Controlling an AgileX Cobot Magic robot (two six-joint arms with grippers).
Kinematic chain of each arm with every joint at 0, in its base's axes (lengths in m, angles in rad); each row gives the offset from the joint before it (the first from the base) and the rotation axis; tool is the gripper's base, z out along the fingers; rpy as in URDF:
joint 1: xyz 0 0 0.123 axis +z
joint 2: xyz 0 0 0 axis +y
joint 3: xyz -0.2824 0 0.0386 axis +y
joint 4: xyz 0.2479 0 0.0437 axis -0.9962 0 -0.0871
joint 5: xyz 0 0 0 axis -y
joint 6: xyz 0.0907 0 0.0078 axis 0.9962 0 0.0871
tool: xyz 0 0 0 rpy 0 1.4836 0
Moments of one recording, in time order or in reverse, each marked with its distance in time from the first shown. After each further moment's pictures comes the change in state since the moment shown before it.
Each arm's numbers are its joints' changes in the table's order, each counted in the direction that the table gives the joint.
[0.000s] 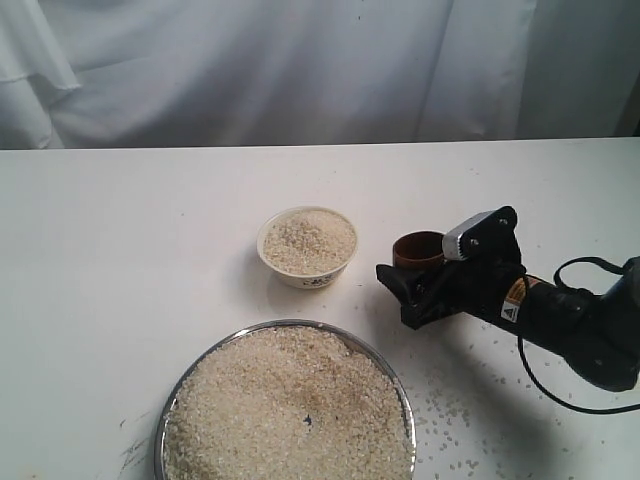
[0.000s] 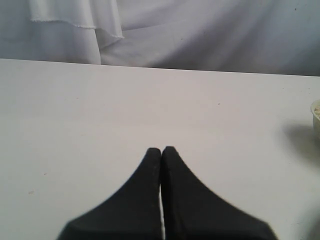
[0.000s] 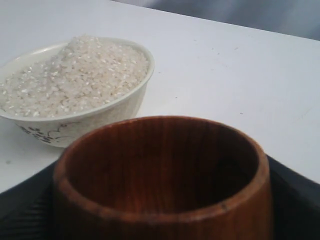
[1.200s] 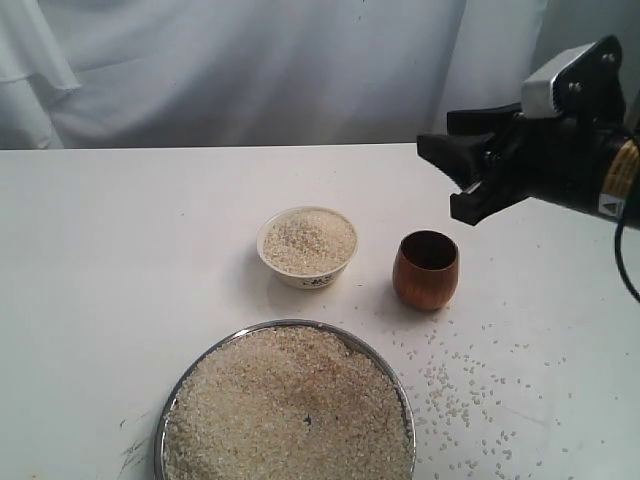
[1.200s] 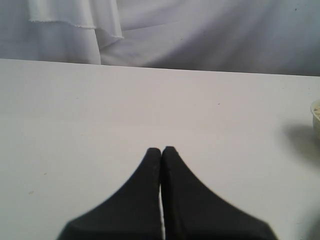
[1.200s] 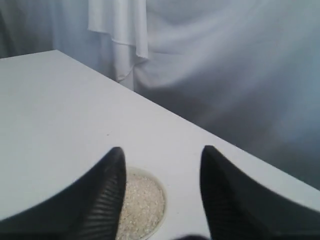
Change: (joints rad) left arm 0.000 0.000 0.000 0.000 0.000 0.000; right arm -0.059 -0.665 0.002 0.403 -0.333 0.470
